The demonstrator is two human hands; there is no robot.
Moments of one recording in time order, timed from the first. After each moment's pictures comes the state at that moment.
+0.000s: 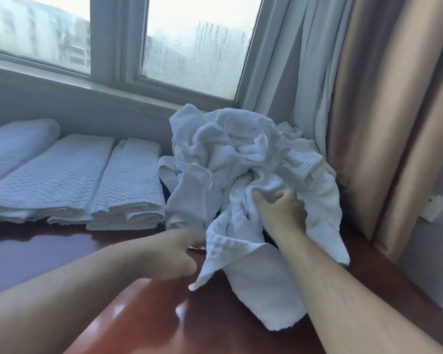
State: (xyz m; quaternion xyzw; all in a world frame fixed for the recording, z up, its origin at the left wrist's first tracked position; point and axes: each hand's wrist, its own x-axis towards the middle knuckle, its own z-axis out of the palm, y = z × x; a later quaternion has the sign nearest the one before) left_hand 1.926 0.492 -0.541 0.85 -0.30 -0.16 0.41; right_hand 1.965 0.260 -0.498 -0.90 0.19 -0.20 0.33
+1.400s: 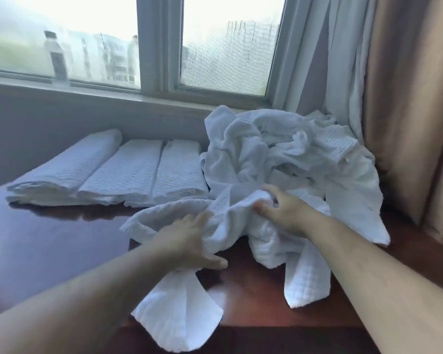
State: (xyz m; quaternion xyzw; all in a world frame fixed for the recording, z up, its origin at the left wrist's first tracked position) left_hand 1.878 0.528 -0.563 0.98 -0.08 -0.04 0.16; right_hand 1.922 0.276 -0.505 -0.95 -0.10 0.04 0.30
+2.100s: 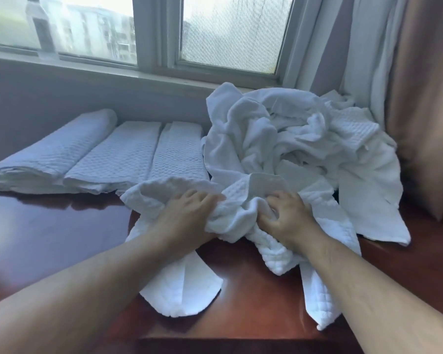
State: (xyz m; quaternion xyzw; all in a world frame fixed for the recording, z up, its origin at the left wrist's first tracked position) left_hand 1.914 0.531 -0.578 0.95 -0.21 0.19 0.11; right_hand 1.947 0.277 -0.566 -0.98 -0.14 -0.08 0.15
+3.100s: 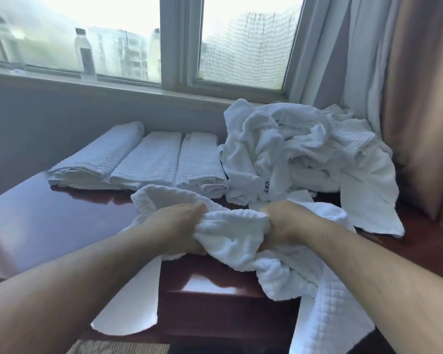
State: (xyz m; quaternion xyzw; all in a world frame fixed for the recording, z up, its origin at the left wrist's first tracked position) left_hand 1.839 0.581 -0.550 0.99 -0.14 0.03 0.09; right_hand 1.881 0.327 -0.513 -0.98 -0.19 0.09 -0.01
